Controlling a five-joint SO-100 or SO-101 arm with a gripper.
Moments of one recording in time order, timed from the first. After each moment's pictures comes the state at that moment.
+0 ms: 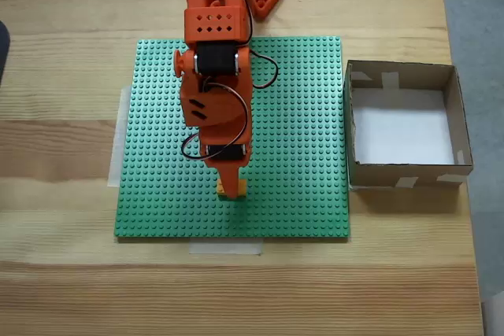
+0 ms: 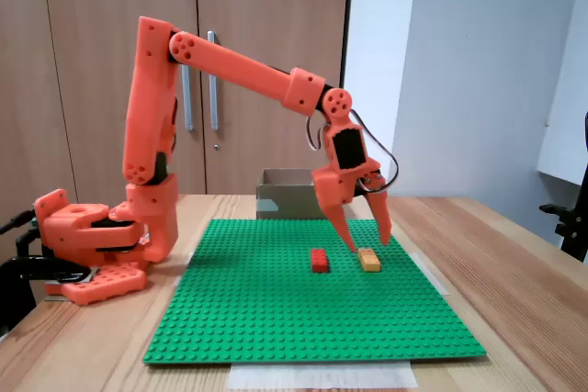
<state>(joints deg) -2.5 79.5 96.3 54.3 -0.6</state>
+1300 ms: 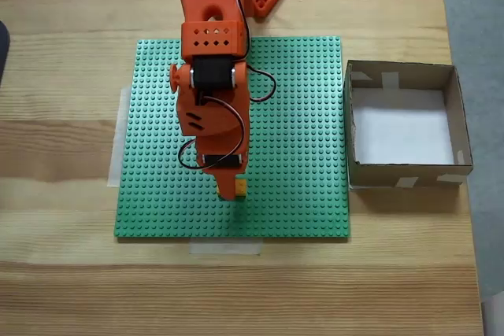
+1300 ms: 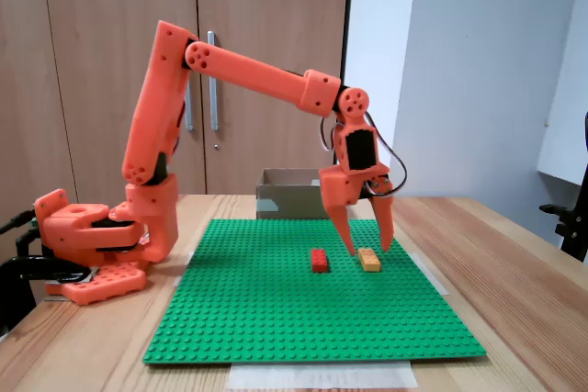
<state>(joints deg) -1.8 72.7 86.6 62.9 1.2</state>
